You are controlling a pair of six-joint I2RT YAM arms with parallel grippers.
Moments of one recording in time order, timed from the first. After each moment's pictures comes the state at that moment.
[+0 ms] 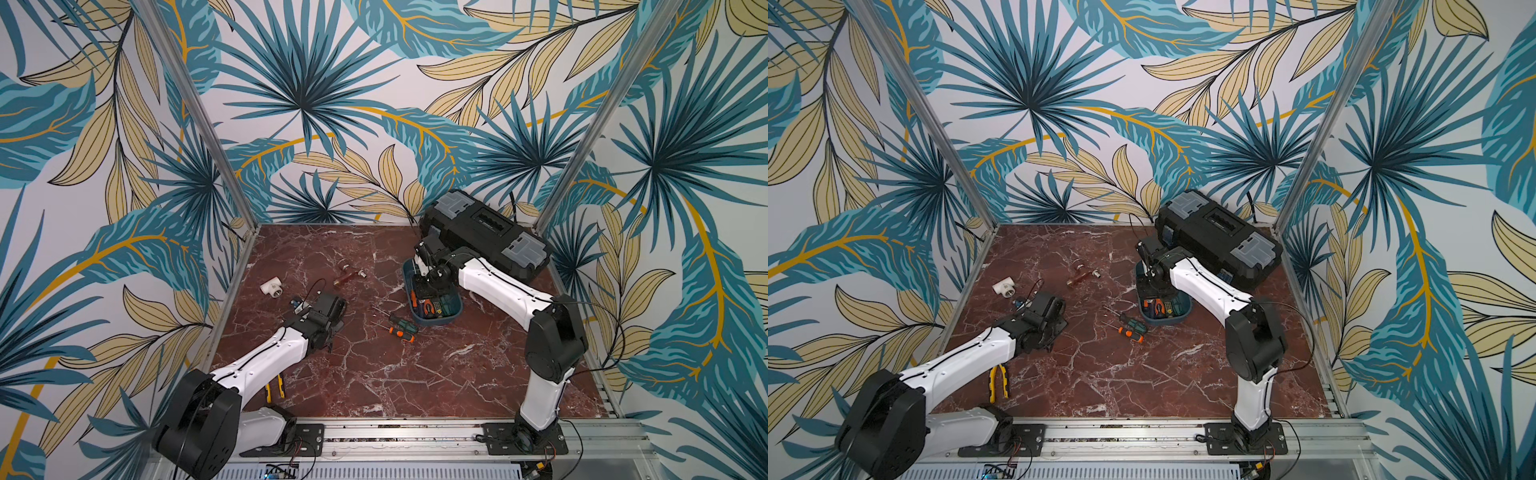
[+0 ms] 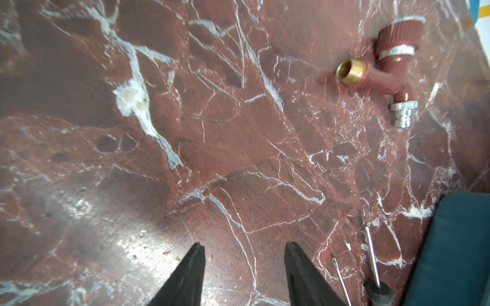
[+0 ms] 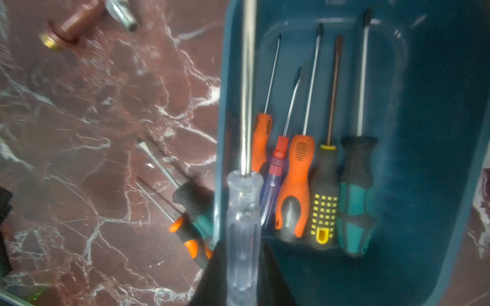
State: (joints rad) left arm -0.44 1.27 0.68 -0.48 -0.27 -1.25; right arm 0.56 1.91 1.59 -0.91 -0.01 0.39
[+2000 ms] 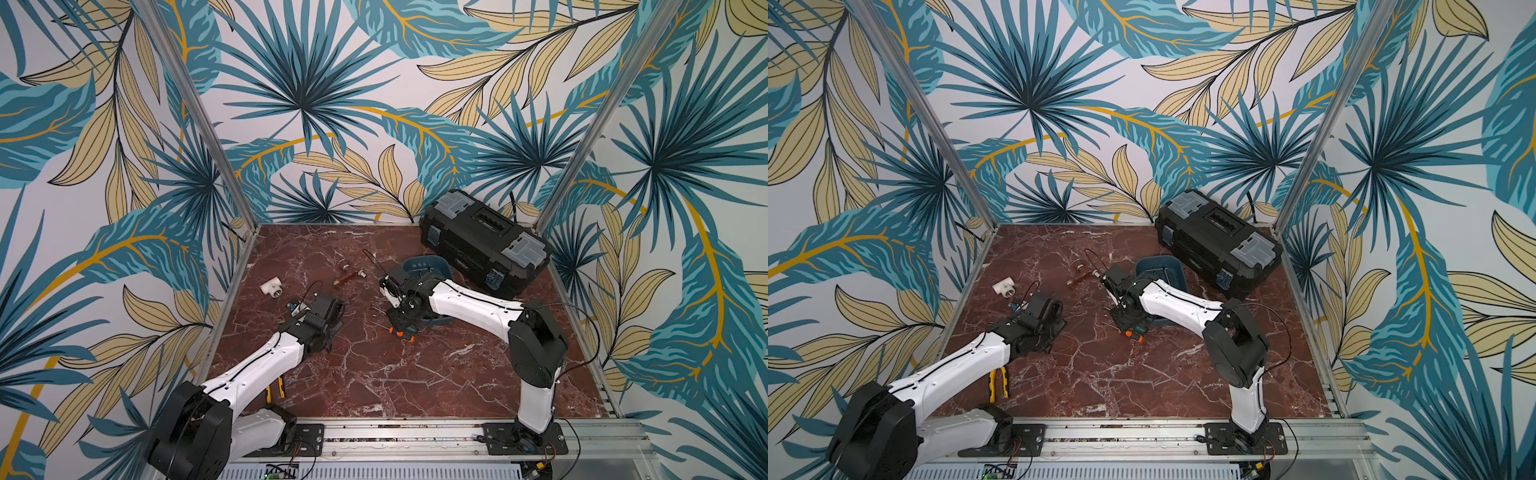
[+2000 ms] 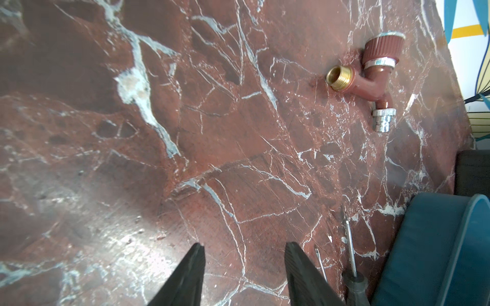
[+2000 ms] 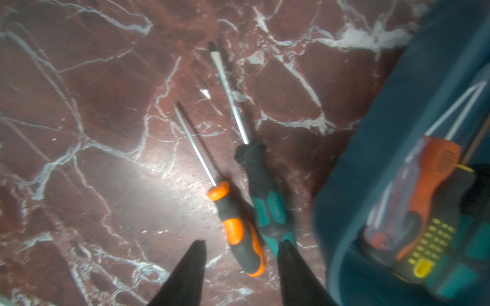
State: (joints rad) left arm -0.44 1.18 0.65 -0.49 -0.27 -1.32; right arm 0.80 1.92 1.50 -0.84 0.04 0.18
